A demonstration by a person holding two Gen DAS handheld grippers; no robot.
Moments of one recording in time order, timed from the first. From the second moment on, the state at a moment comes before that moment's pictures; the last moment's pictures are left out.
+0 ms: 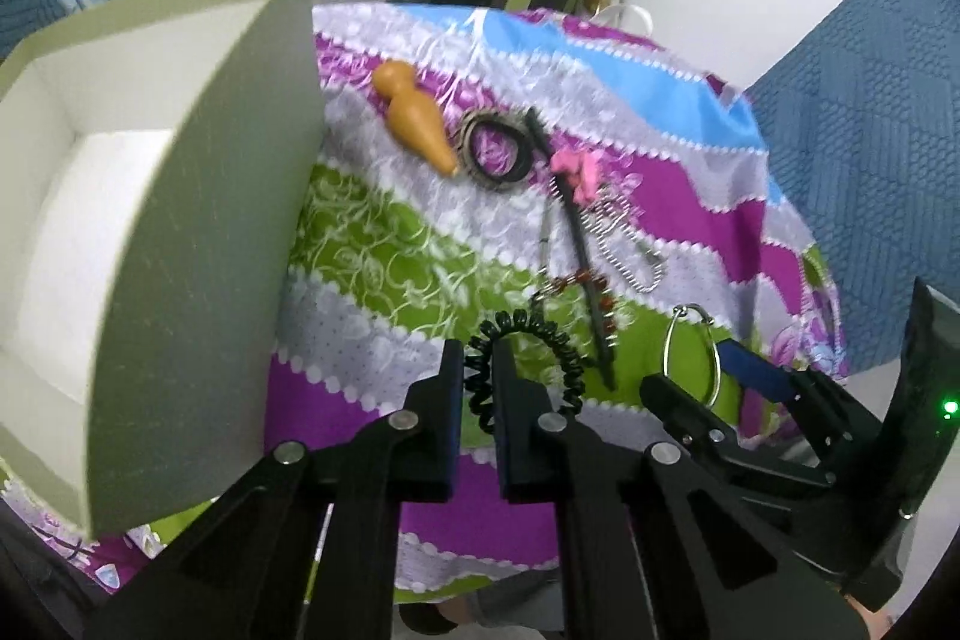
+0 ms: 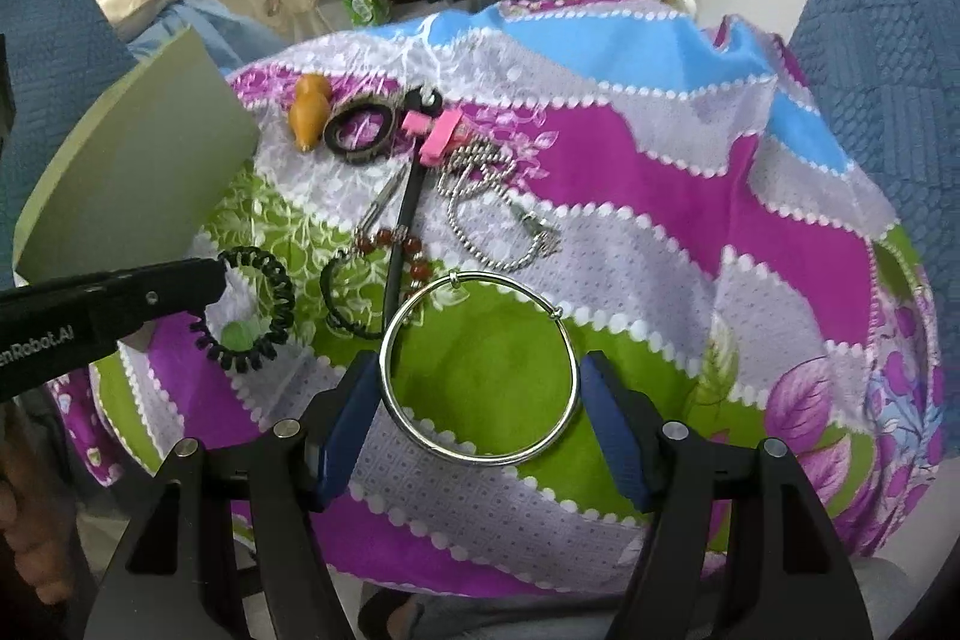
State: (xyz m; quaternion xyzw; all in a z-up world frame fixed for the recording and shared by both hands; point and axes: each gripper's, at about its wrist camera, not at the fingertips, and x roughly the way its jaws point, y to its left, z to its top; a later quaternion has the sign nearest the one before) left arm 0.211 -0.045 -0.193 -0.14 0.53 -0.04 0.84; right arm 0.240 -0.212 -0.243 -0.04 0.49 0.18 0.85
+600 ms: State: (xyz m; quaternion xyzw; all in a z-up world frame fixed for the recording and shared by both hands) left arm 0.189 -0.034 -0.053 -0.13 0.47 -0.07 0.87; right arm 0.213 -0.221 -0.101 -0.02 0.43 0.14 0.89
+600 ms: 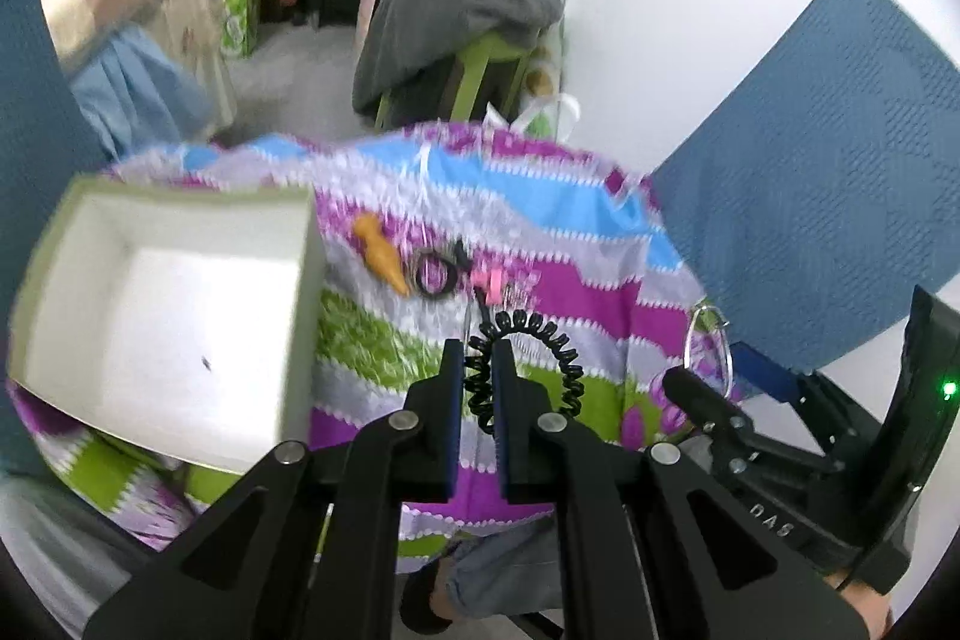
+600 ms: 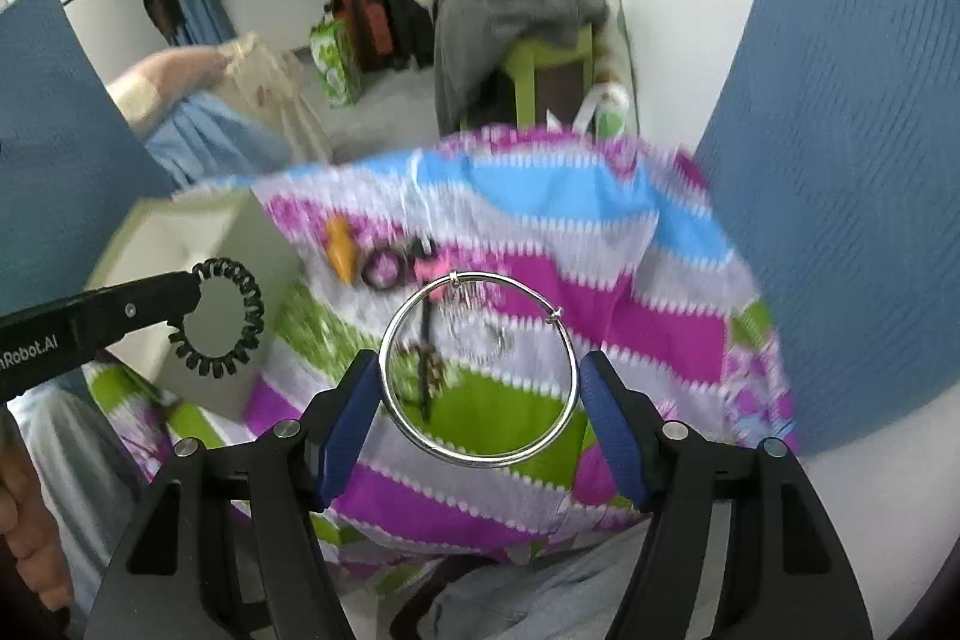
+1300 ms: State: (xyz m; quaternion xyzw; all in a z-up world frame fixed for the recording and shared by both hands) left arm 0.178 0.114 0.011 -0.13 0.43 -0.02 0.89; right arm 0.211 -0.094 0.008 -0.01 0.35 0.18 0.92
